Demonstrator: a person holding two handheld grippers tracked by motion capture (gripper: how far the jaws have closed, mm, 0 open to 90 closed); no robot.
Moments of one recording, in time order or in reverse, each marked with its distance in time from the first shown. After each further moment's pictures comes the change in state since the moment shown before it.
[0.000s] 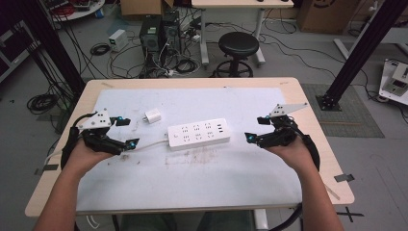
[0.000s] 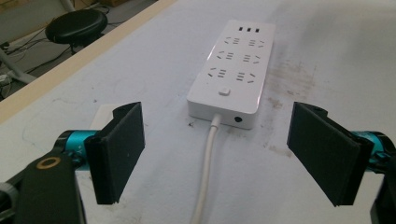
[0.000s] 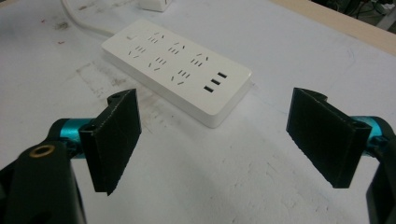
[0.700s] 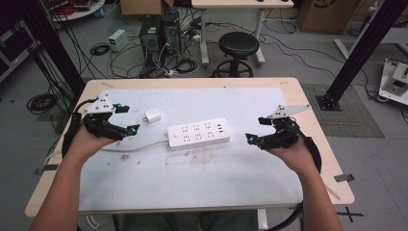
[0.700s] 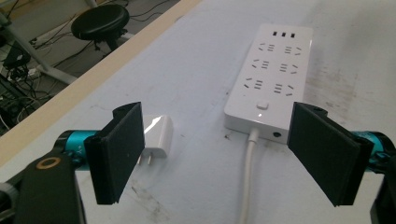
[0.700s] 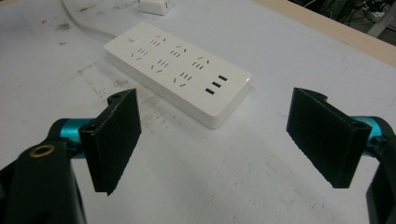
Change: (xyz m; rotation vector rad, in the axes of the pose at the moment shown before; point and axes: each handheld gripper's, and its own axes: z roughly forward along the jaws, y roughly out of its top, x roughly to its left) left arm 0.030 0.030 0.012 0.052 0.068 0.002; right arm 0.008 0.000 -0.008 -0.011 -0.019 -0.016
